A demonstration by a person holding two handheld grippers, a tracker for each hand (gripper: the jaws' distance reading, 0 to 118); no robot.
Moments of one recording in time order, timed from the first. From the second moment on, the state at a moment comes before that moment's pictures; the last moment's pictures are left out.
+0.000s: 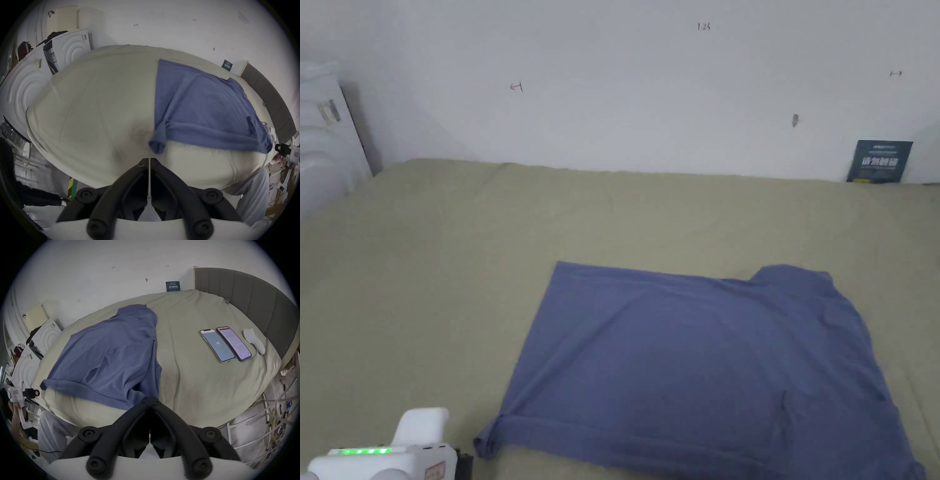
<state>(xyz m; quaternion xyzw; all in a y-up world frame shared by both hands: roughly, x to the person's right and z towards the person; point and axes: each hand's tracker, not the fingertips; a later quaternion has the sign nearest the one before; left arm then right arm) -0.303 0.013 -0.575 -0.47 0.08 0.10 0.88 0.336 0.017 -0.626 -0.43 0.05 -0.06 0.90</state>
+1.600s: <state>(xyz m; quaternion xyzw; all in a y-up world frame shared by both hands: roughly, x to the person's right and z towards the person) -0.306 0.041 -0.666 -0.45 0.07 0.11 0.89 0.301 0.057 -0.677 -0.41 0.10 -0.06 0.91</state>
